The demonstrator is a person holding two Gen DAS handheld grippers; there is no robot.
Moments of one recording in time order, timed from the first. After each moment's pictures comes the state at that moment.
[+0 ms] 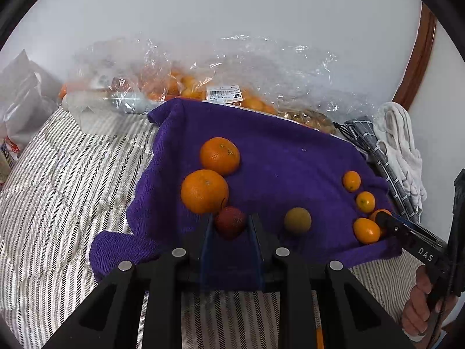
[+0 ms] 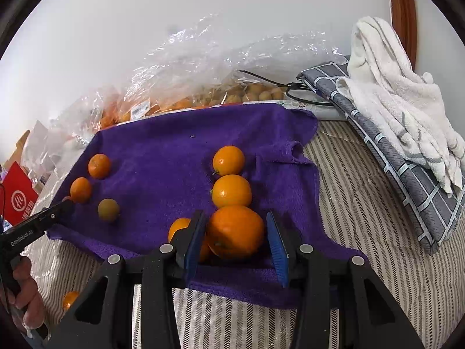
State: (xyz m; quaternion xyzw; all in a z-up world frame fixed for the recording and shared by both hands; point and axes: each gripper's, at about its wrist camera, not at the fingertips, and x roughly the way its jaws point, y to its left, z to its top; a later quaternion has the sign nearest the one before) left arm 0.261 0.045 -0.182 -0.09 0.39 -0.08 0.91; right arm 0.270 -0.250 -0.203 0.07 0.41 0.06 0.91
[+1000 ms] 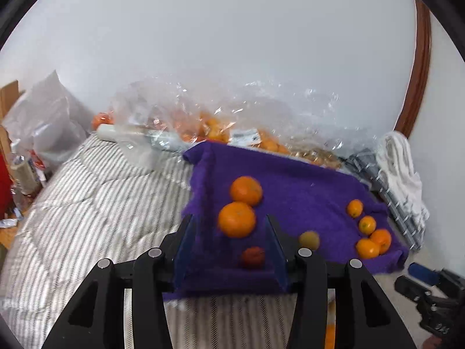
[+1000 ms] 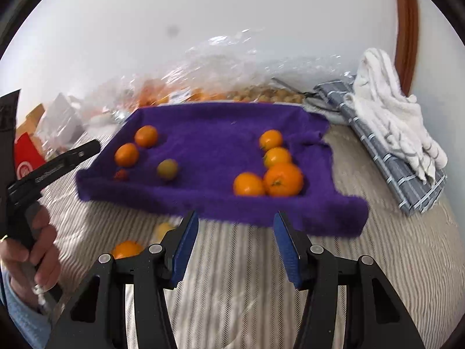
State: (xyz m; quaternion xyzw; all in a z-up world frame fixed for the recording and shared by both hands) left arm 0.229 0.071 -0.157 -0.08 0.31 -0.04 0.95; right arm 0.183 -0.191 -0.163 0.02 0.41 0.06 0.91
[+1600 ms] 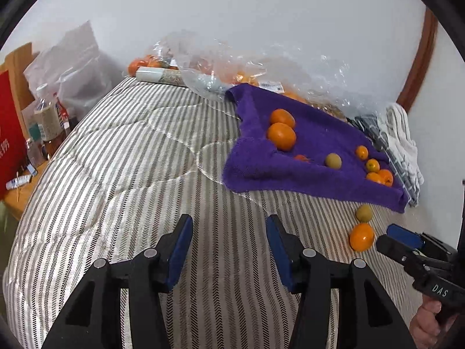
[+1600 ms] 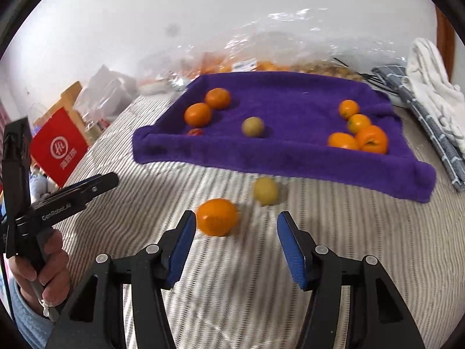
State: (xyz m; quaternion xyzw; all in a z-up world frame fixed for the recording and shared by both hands) left arm 0.159 0.134 -0.195 -0.10 0.39 -0.06 0.91; right arm 0.155 -0.119 -0.187 0.03 0.44 0.16 0.89
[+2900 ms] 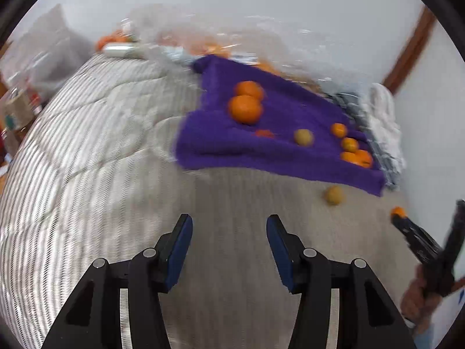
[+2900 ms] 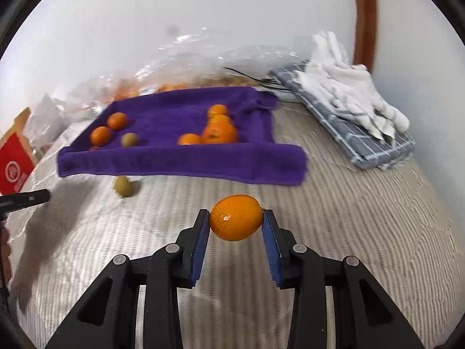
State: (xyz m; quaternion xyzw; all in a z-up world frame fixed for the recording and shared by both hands) left arm 0.170 0.099 -0.186 -0.11 0.45 -0.12 0.88; right arm 0.133 -0.254 -0.189 0.03 0.40 0.00 0.92
